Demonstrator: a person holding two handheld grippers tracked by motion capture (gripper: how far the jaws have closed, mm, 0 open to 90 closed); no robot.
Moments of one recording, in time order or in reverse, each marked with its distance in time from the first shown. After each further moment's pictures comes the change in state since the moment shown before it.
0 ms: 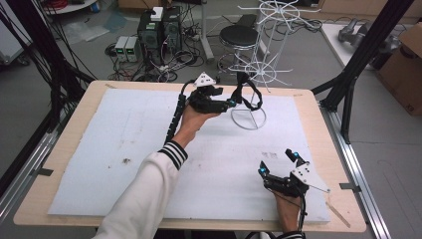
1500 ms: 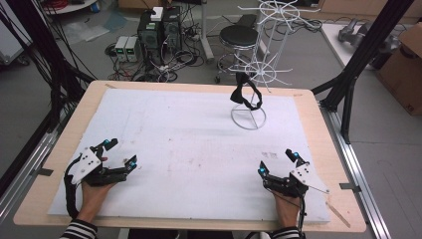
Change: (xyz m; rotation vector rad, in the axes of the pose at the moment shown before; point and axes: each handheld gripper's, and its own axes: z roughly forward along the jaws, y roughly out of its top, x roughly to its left) left arm 0.035 -0.197 -0.269 -0.255 0.302 0.146; right arm 0.002 0.000 0.000 -0.001 -0.010 -0.016
